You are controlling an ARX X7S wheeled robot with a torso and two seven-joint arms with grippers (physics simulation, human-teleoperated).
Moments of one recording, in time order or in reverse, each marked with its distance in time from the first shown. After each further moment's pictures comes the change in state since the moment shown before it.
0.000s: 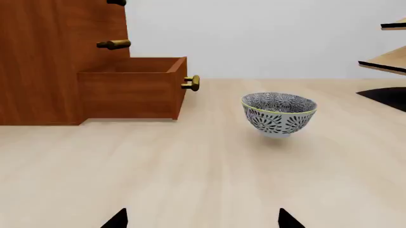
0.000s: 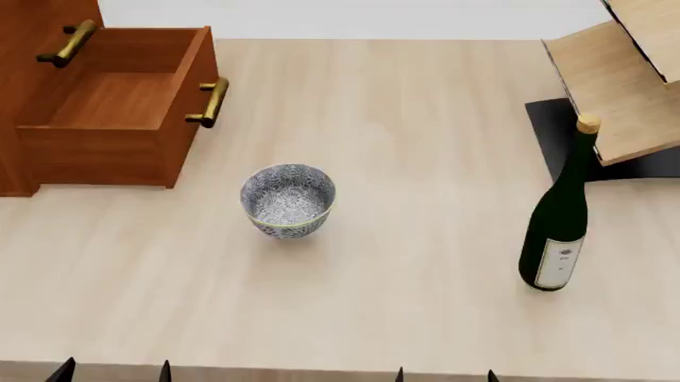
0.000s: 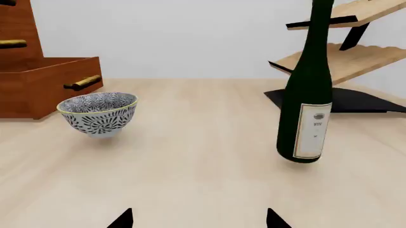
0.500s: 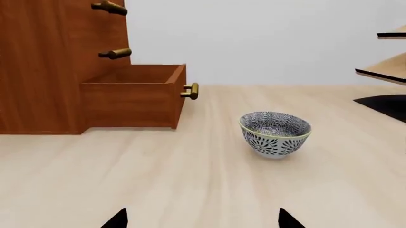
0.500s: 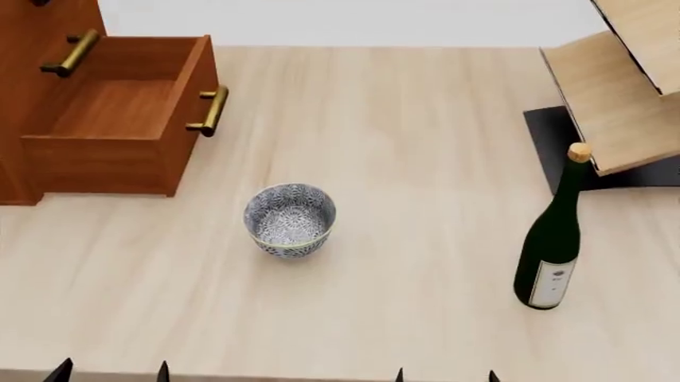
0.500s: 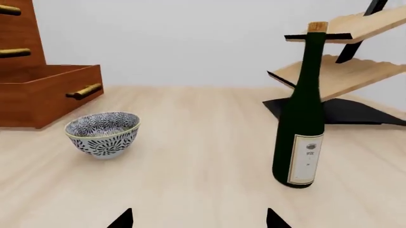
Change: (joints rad) left arm 0.014 -0.048 0.052 0.031 -0.050 -0.007 -0.052; right arm -0.018 0.048 -0.058 -0.034 0.036 0.000 0.060
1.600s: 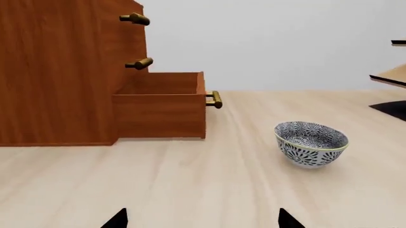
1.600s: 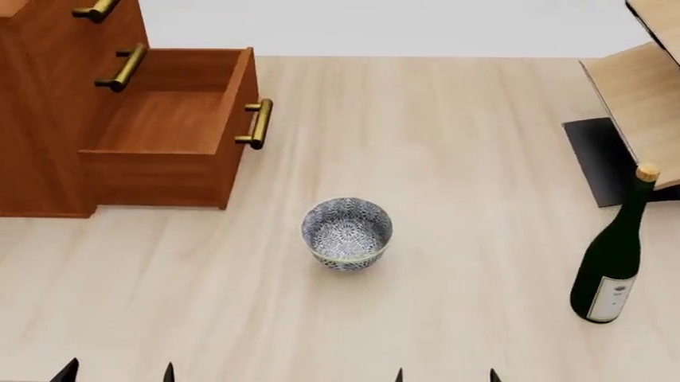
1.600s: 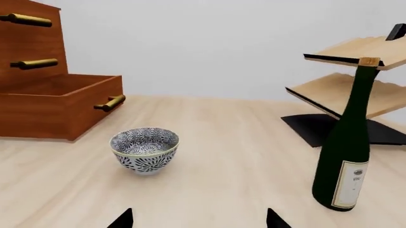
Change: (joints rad) left arm -0.015 -0.064 0.087 -0.046 -0.057 0.052 -0.070; right arm 0.003 0.070 -0.085 0.023 0.029 -0.057 0.088
